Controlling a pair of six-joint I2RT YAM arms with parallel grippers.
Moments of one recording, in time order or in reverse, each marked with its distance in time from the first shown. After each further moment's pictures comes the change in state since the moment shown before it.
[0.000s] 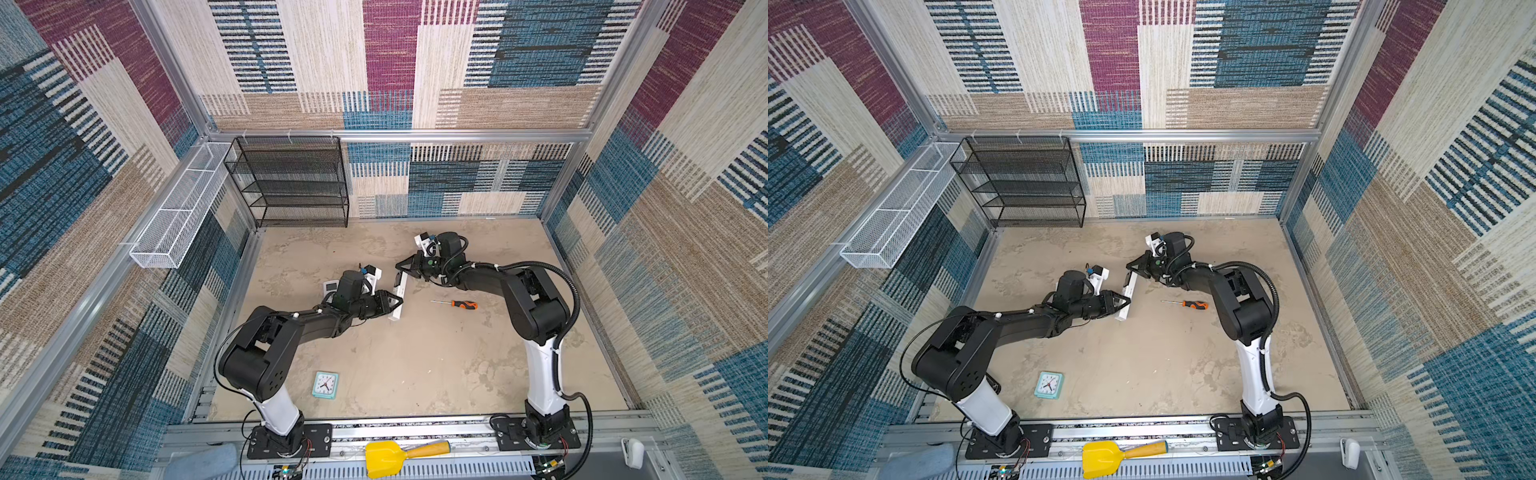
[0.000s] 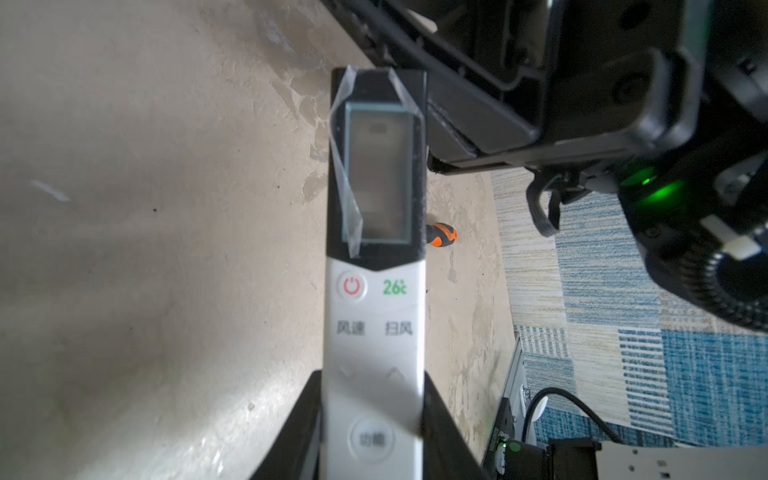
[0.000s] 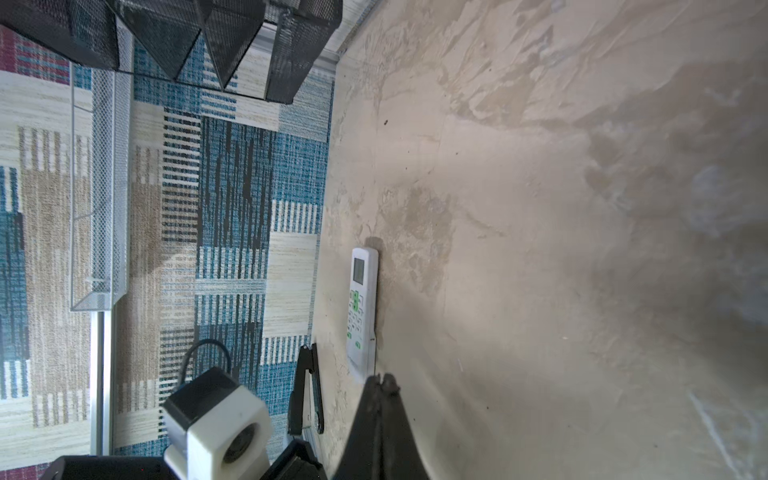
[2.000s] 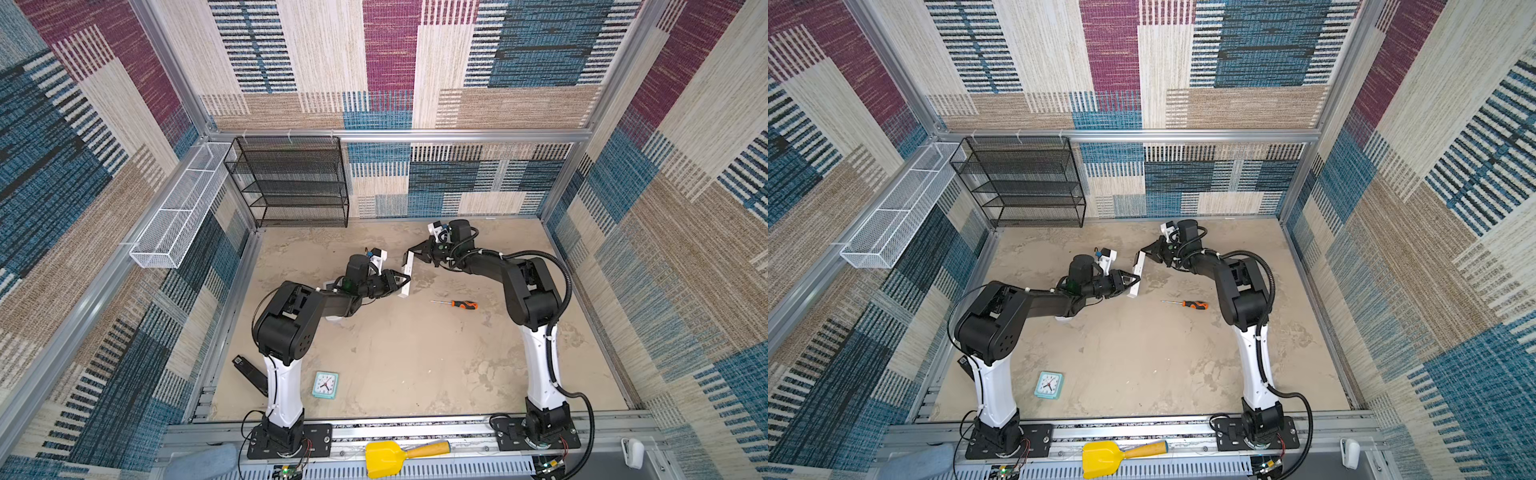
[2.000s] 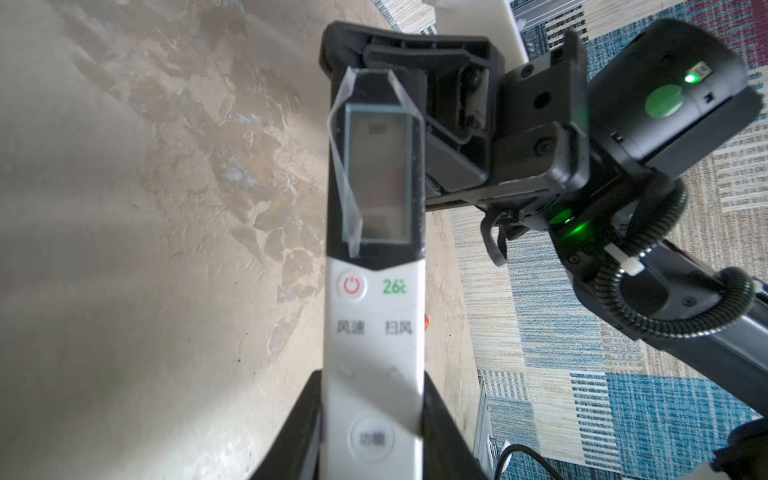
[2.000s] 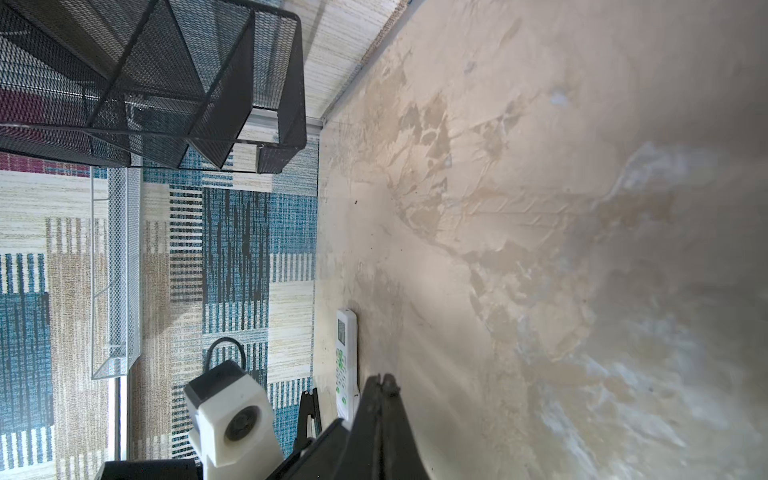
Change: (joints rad) left arm 0.024 0.282 0.243 0.190 0.093 -0.111; right arm -0.127 0.154 0.243 -0.137 -0.048 -0.015
